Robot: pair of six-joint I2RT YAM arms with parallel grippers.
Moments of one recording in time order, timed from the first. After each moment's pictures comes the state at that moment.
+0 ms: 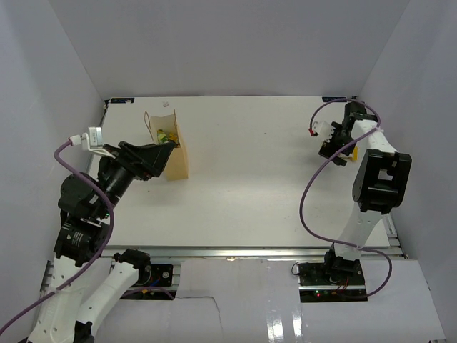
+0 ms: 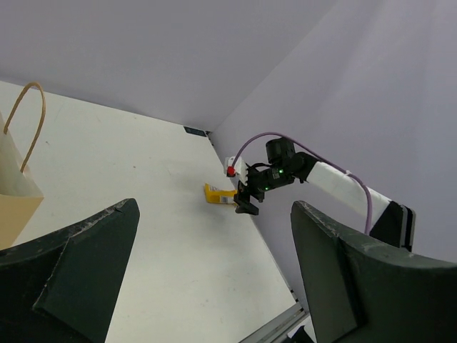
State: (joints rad) left arm -0.35 0.60 1.06 -0.30 0.14 -0.71; right arm -0.12 1.91 1.51 -0.82 -0.12 -1.25
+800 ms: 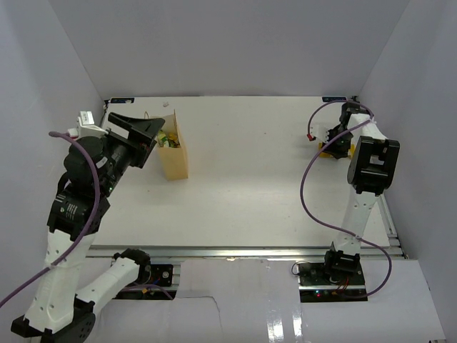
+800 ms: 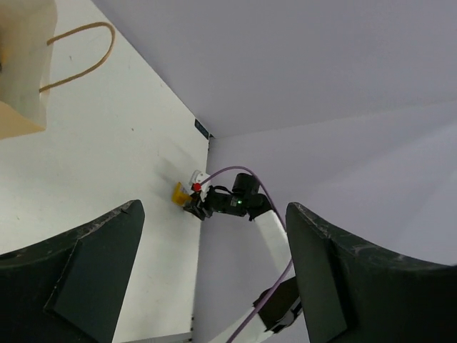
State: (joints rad) left arm -0.35 0.82 1.35 -0.65 -0.08 -1.12; right arm -0.16 2.23 1.80 -0.91 -0.14 -1.56
